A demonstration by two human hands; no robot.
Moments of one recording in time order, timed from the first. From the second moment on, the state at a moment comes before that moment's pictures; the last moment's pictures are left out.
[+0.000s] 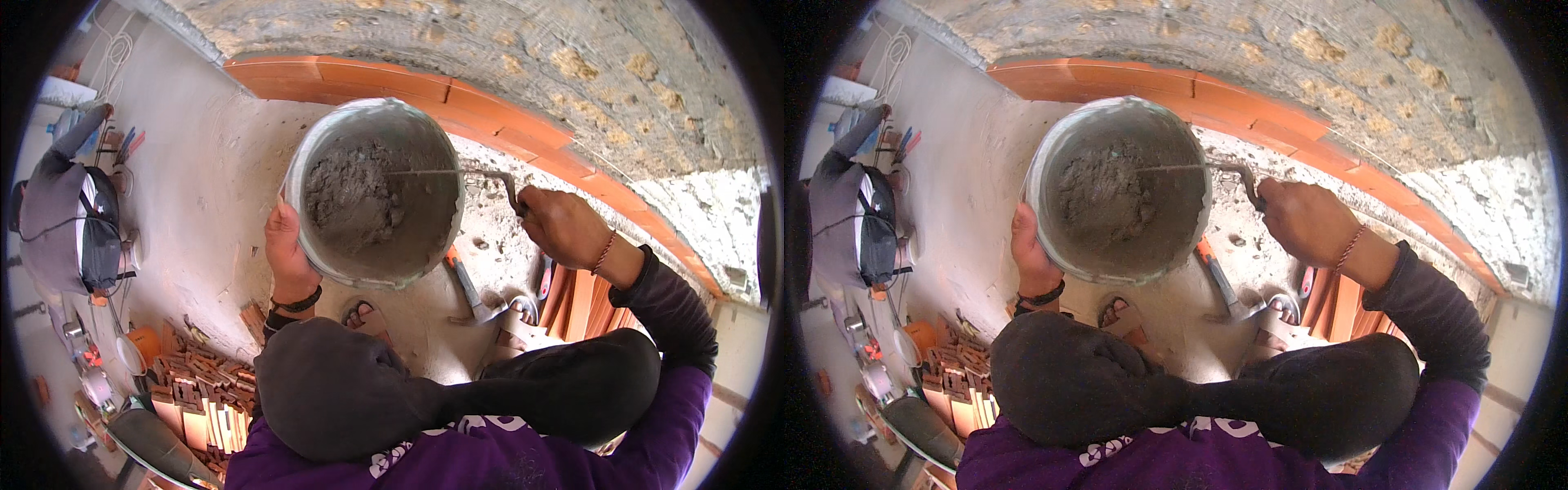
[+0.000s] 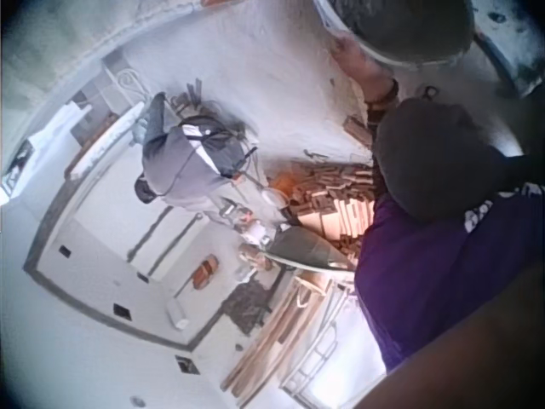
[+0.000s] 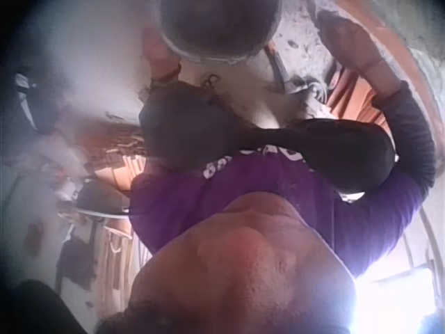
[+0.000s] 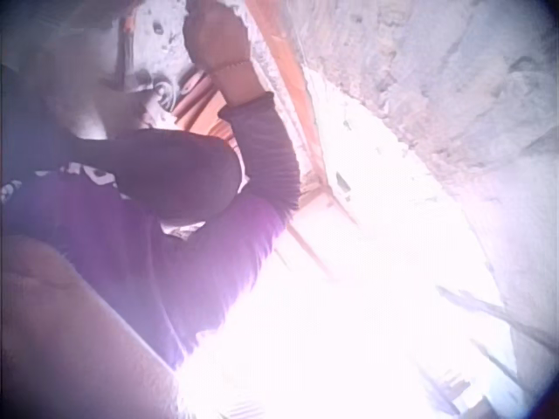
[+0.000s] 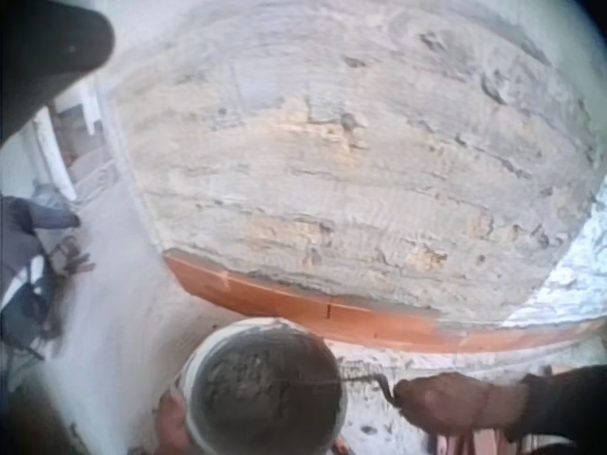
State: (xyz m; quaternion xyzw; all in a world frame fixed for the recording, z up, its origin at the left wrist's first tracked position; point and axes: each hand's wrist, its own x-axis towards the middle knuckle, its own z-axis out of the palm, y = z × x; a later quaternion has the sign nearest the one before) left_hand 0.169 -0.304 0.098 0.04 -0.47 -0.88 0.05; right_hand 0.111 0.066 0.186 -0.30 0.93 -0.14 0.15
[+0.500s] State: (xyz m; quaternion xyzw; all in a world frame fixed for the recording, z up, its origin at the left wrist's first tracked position) left_hand 0.171 -0.313 0.089 0.03 -0.57 -0.81 0.11; right_hand 0.087 -0.040 0.153 -0.31 0.92 -0.12 0.22
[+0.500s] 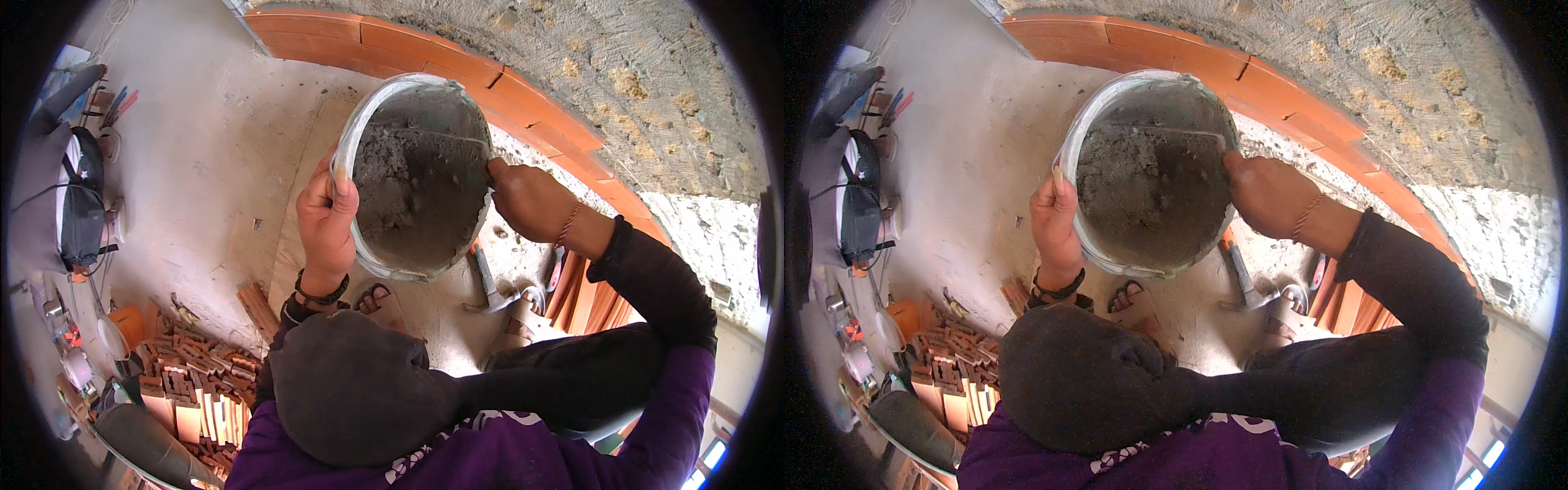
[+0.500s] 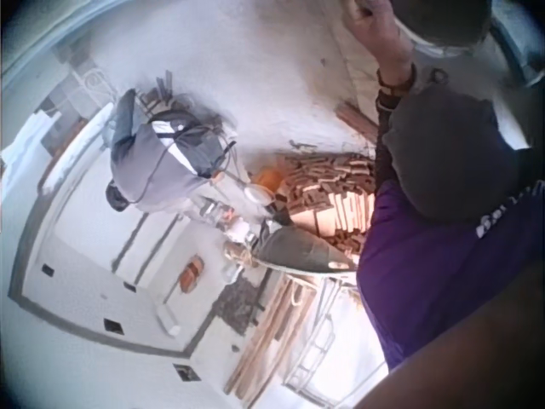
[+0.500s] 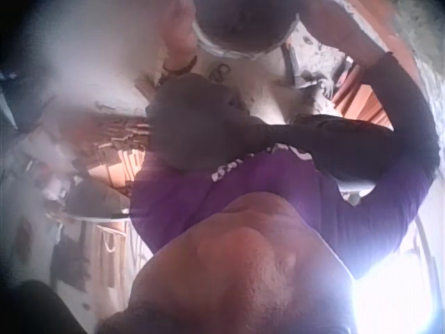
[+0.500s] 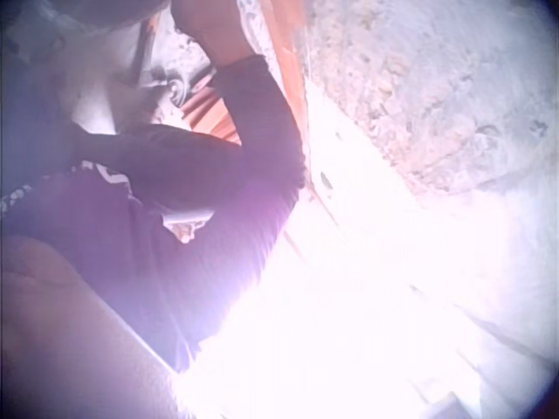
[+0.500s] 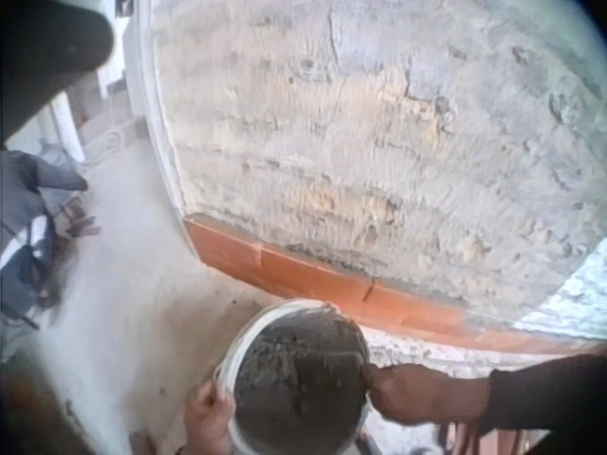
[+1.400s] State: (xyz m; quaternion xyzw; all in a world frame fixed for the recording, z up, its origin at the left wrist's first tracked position) left_hand 0.161 -0.316 0.093 -0.01 -0.59 -0.79 0.14; right_hand 0.095 -0.068 0.156 -0.28 0.92 -0.05 0.26
